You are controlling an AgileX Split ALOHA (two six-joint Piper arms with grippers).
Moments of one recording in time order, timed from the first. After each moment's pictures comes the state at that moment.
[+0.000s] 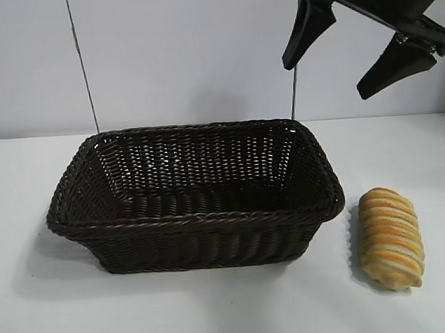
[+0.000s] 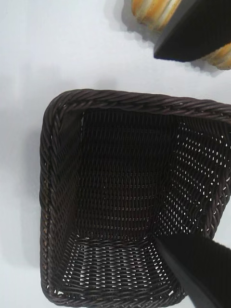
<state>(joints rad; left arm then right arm) -0.08 -0.01 -0.53 -0.02 1.24 -0.03 0.18 1.66 -1.32 0.46 0.87 -0.11</state>
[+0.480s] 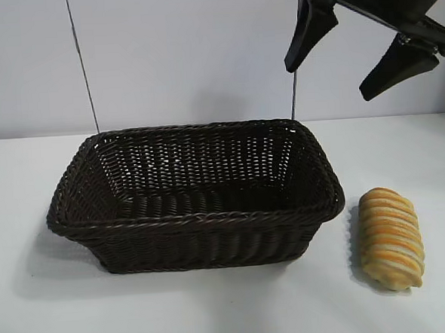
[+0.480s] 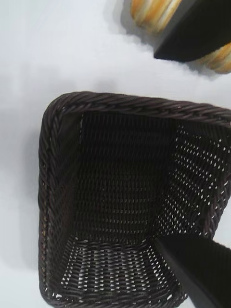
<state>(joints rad) -0.08 -0.01 -0.52 0.00 1.22 -0.03 0.18 1.65 -1.32 0.25 1.01 -0.03</state>
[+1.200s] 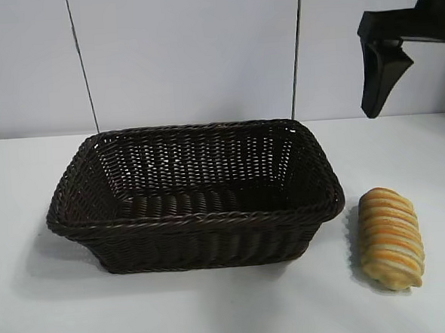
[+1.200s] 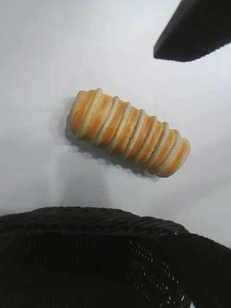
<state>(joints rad) -0.08 -0.01 -0.48 0.01 1.13 -0.02 0.18 1.60 -1.16 0.06 0.93 0.08</state>
